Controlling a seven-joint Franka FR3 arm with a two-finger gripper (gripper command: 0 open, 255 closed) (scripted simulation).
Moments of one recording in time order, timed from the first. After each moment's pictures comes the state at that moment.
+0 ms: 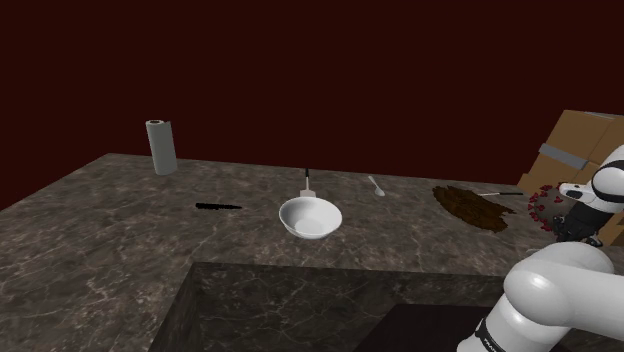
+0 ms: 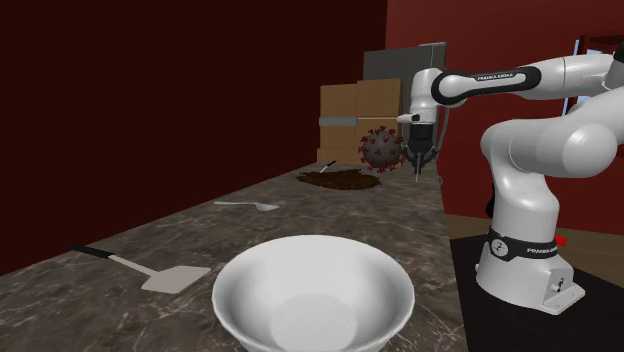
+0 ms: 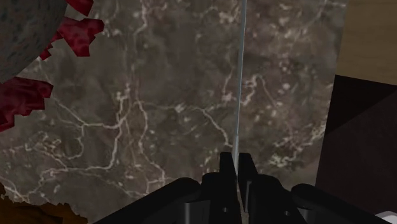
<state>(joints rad) -0.27 -1.21 -1.20 -2.52 -1.02 1.65 -1.72</state>
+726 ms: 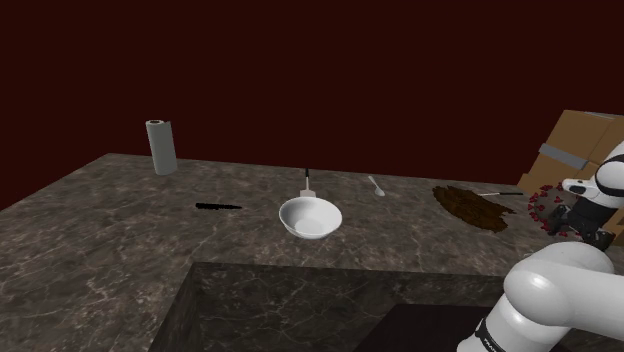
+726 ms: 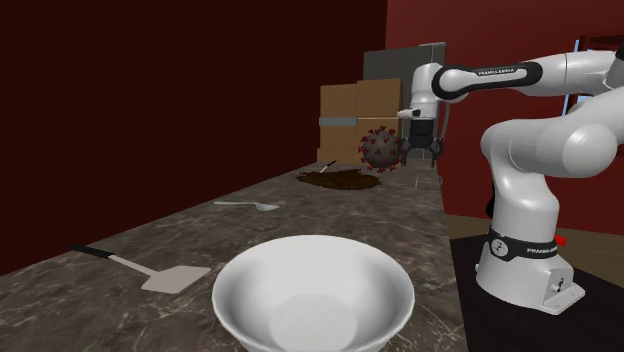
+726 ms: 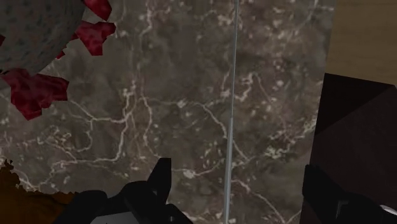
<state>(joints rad) -0.27 -1.21 -1.17 -2.50 -0.99 1.63 -1.73</state>
